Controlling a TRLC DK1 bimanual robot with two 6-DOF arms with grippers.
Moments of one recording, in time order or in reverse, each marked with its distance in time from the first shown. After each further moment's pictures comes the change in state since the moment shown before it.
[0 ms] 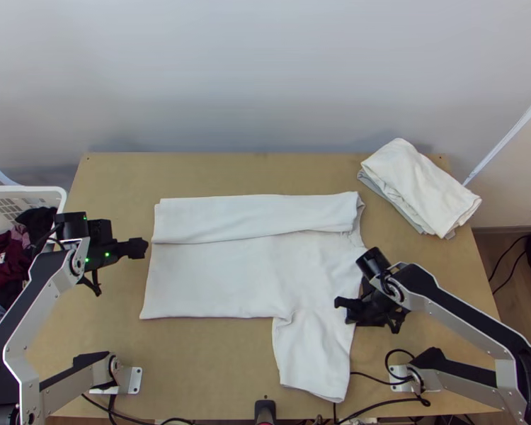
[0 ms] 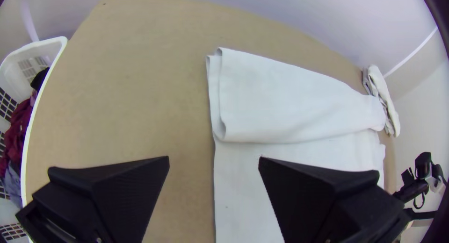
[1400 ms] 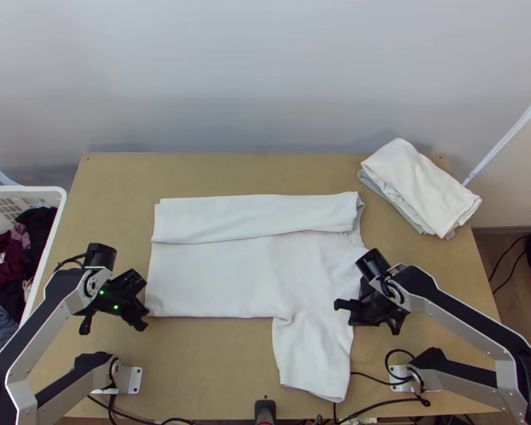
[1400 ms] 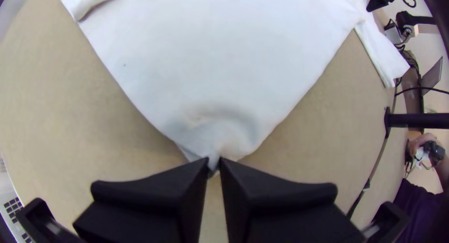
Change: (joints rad) left arm -0.143 -0.111 -0.150 -0.457 -0.043 0.704; right arm -0.002 -0.010 -0.015 0.013 0.000 -0.042
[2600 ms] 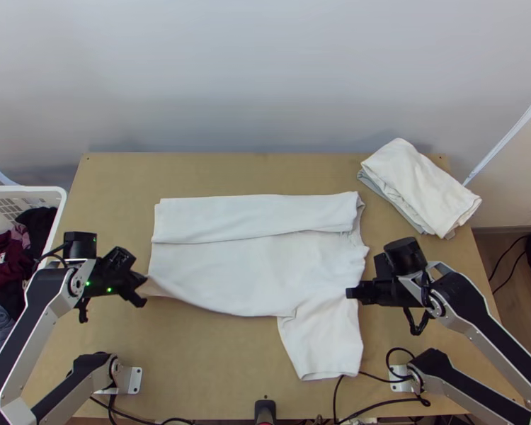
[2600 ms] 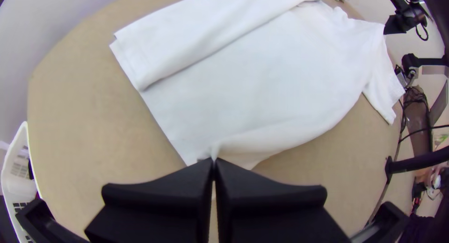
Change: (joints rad) left arm 0.053 -0.080 0.104 0.127 0.085 -0.097; right arm -0.035 -0.287 0.158 -0.031 0.053 -0.184
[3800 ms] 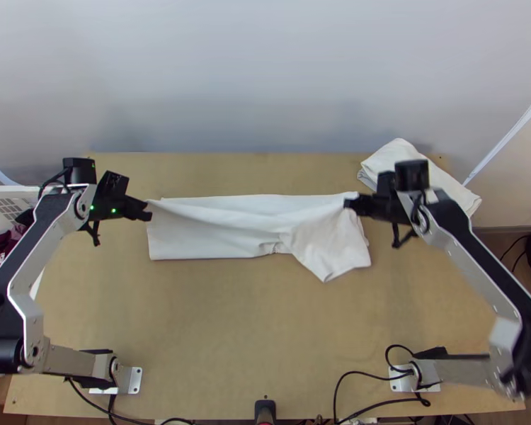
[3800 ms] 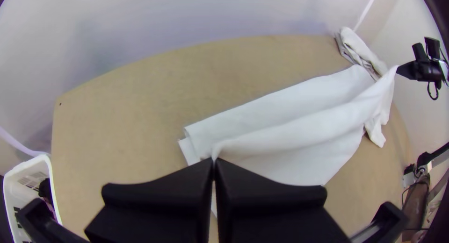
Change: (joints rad) left arm 0.013 0.535 0.524 0.228 0.000 -0.278; right arm -0.240 0.532 0.461 0.357 0.001 -0.104
